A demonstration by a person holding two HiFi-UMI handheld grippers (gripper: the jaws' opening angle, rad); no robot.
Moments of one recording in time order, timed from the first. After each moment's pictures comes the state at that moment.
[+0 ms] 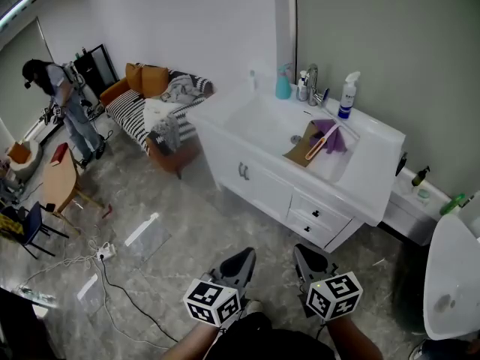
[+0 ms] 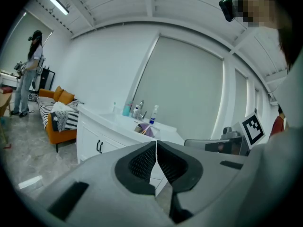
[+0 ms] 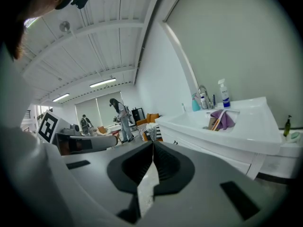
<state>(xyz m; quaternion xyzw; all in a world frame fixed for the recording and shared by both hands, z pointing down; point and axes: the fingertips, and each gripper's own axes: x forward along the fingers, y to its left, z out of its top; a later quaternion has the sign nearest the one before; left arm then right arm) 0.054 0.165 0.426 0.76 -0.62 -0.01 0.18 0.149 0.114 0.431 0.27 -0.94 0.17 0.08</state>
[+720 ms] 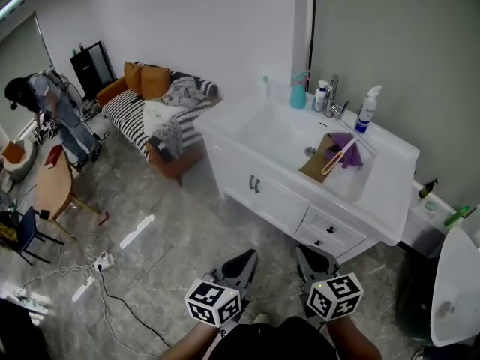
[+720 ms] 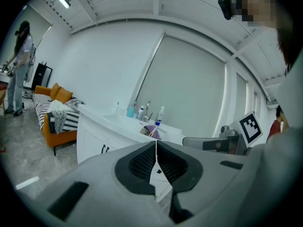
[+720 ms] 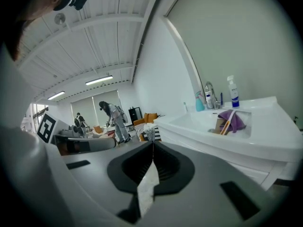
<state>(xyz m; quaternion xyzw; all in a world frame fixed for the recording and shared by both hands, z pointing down) -0.050 0.114 0.435 0.78 -0.60 -0.01 0.19 0.044 0.061 0.436 0.29 -0.94 0.17 0.09</state>
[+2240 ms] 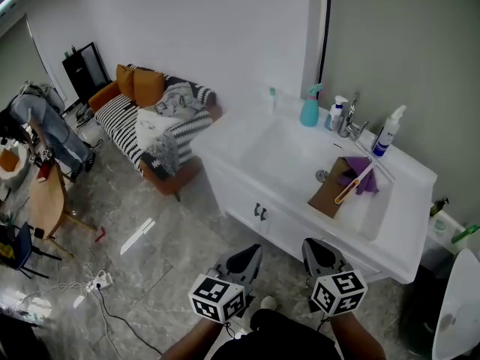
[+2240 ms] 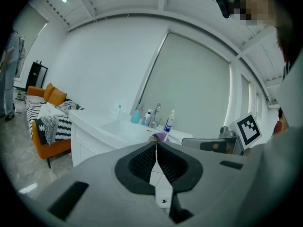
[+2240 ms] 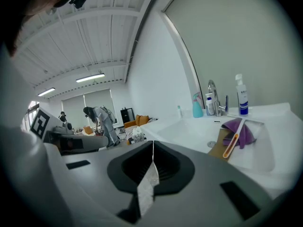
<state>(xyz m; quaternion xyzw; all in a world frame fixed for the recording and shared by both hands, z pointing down) -0.142 -0.047 0.436 0.79 -0.59 -0.01 0.19 -0.042 -0.105 0.443 0.33 -0.93 0.16 0.09</state>
